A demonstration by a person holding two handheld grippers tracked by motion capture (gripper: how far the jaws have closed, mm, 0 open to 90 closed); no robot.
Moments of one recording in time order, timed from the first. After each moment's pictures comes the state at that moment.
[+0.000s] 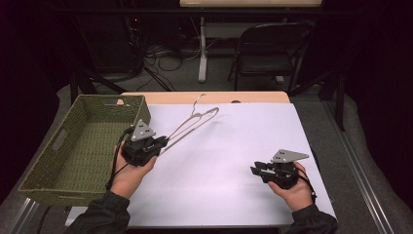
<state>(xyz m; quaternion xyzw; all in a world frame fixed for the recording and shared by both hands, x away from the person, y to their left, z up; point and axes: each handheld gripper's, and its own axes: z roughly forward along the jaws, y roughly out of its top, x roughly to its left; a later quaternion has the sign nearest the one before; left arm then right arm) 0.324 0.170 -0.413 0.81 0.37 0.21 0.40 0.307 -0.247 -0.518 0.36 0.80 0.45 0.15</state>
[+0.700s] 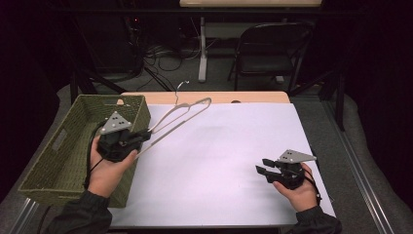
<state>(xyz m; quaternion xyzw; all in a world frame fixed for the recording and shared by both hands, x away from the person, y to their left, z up) 0.313 0.214 -0.376 0.79 0.39 0.22 0.43 0.305 -0.263 -0.520 0.38 0.78 0.46 0.18</state>
